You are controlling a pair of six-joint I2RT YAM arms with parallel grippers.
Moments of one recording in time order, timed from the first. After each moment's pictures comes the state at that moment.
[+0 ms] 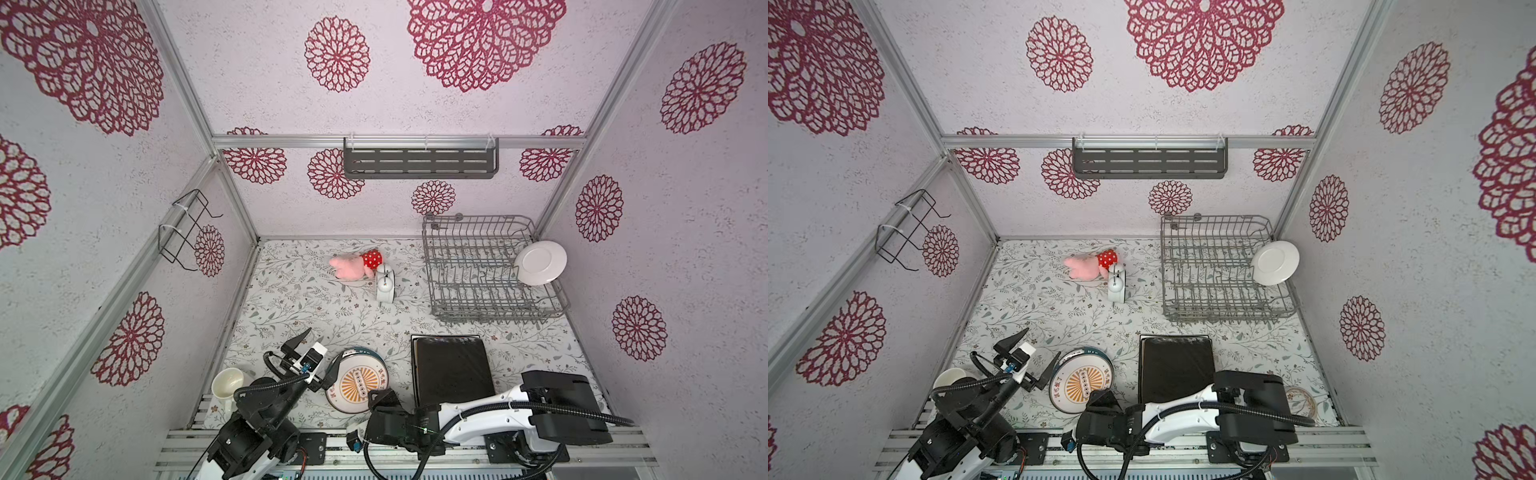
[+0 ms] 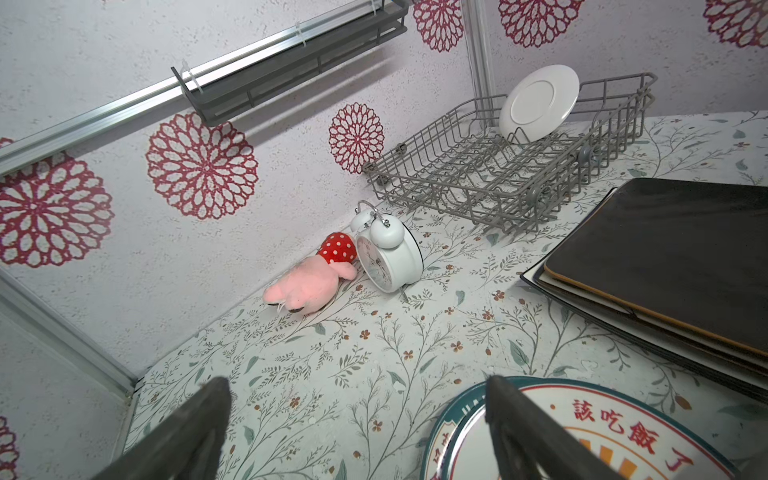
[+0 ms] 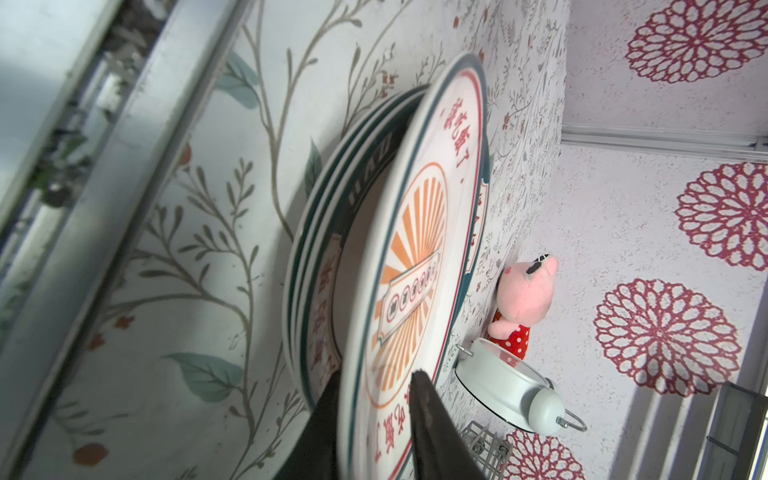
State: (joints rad) left arm -0.66 0.01 0.31 -0.39 -0.17 0.37; right arm 1.61 1.67 0.86 -0.07 0.65 -0.86
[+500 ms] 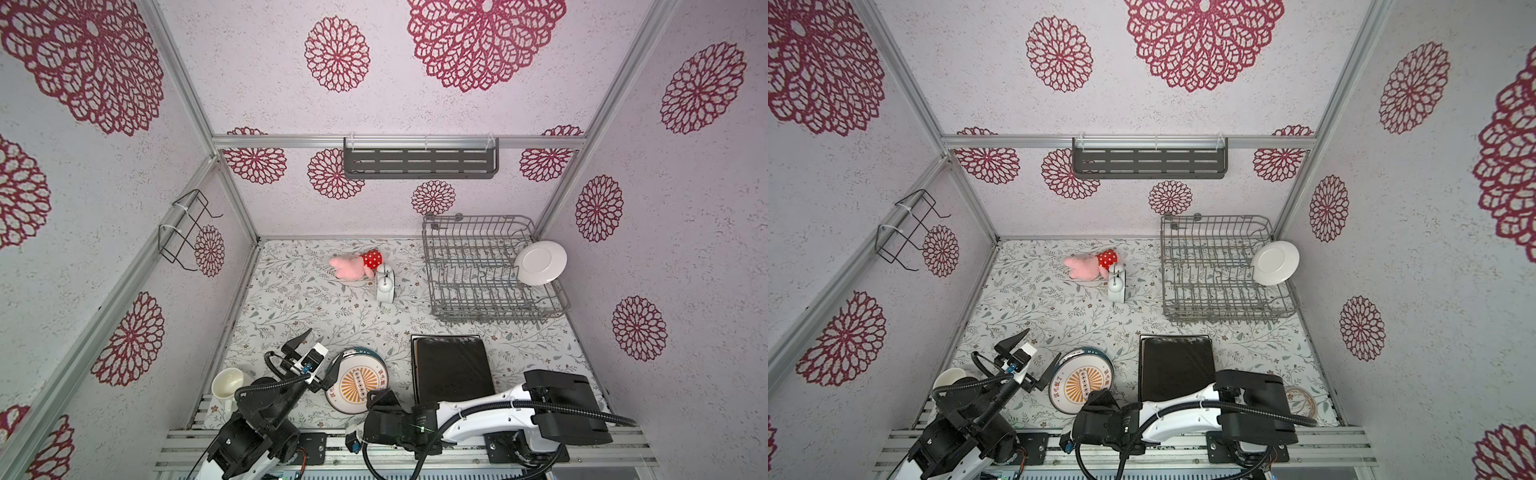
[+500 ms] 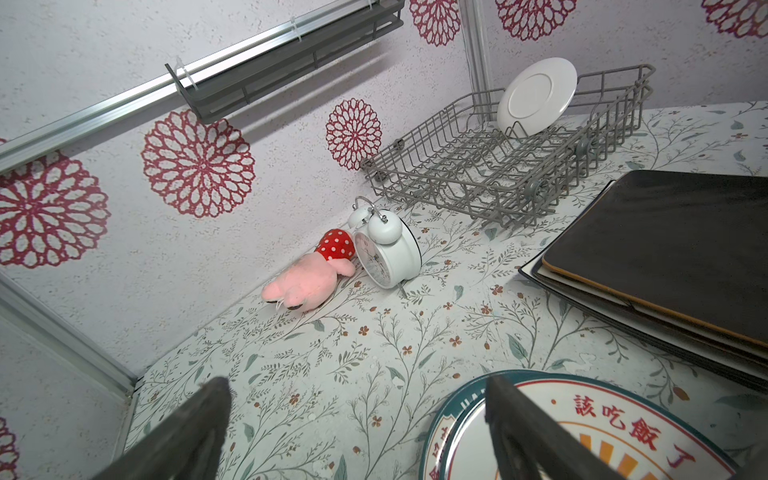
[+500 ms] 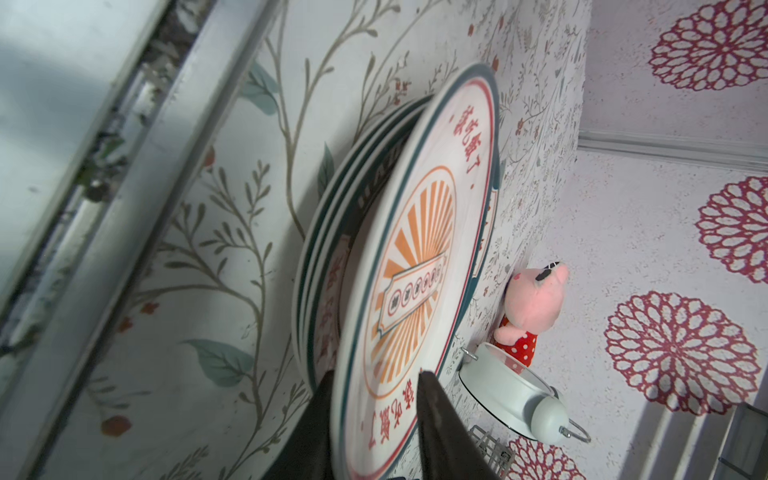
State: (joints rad) left arm -0.66 0.01 0.31 -0.40 -0.16 0.38; right arm 1.61 1.67 0.92 -0.19 0.60 -0.85
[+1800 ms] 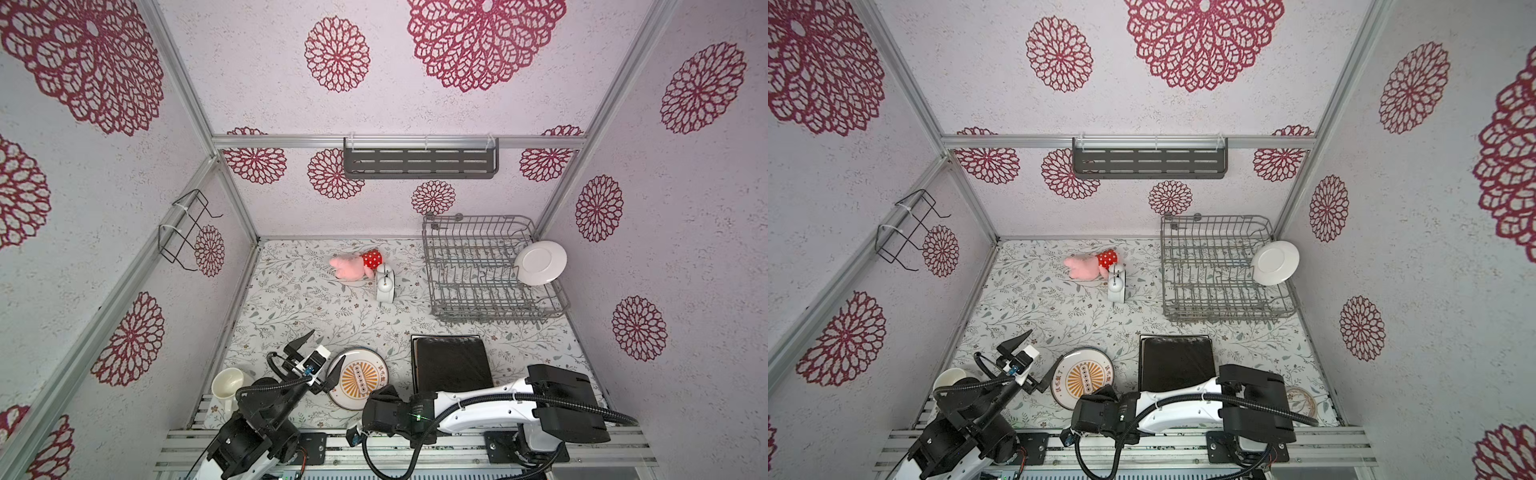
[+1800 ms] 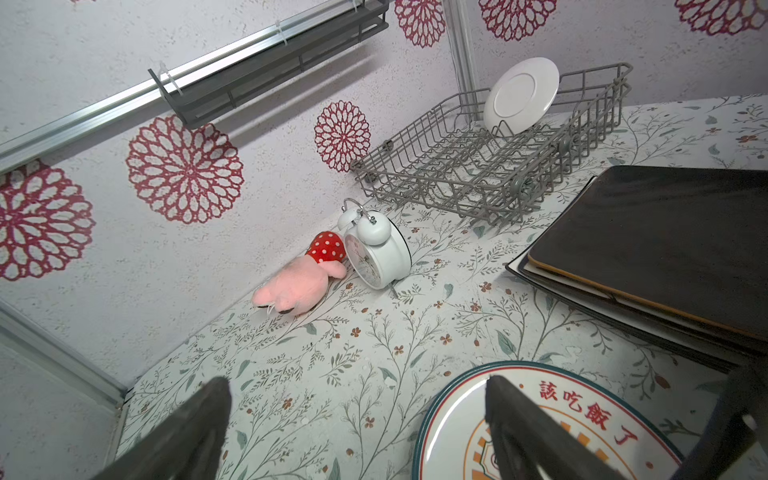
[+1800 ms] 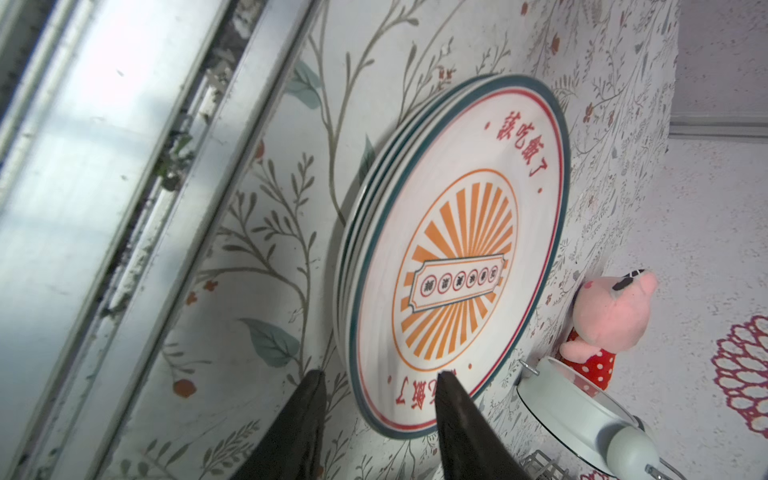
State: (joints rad) left arm -0.69 0.01 0.31 -0.41 -0.16 0.39; right arm 1.54 1.67 0.99 -0.35 0.46 -0.76
